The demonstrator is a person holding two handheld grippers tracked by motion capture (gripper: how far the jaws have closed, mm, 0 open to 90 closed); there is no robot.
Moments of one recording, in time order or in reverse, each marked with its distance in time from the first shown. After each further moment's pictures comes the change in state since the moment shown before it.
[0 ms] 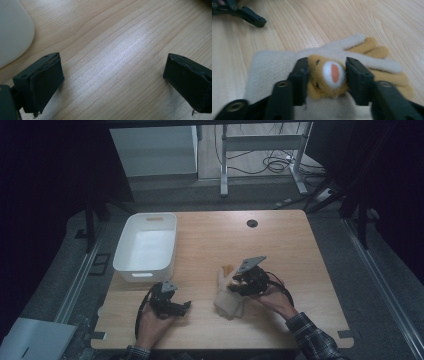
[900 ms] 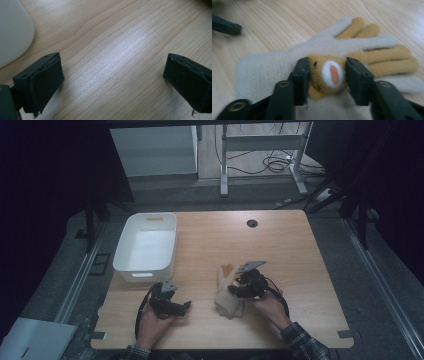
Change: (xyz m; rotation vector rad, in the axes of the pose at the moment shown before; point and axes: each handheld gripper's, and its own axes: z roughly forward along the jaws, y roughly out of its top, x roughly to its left) left arm 0.000 0.000 0.000 0.000 0.001 -0.001; right arm 0.014 -0.008 0.009 0.026 -0.151 0.201
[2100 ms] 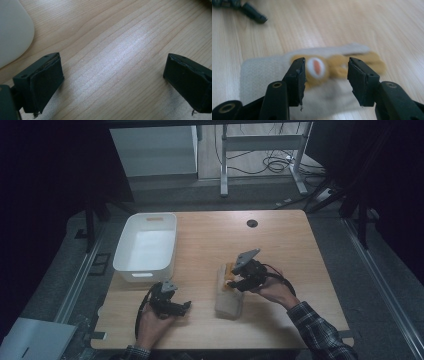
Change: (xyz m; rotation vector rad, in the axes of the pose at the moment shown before) left arm 0.000 0.000 0.000 -0.004 0.000 -0.003; right arm -0.016 0.037 -0.018 0.026 0.140 -0.323
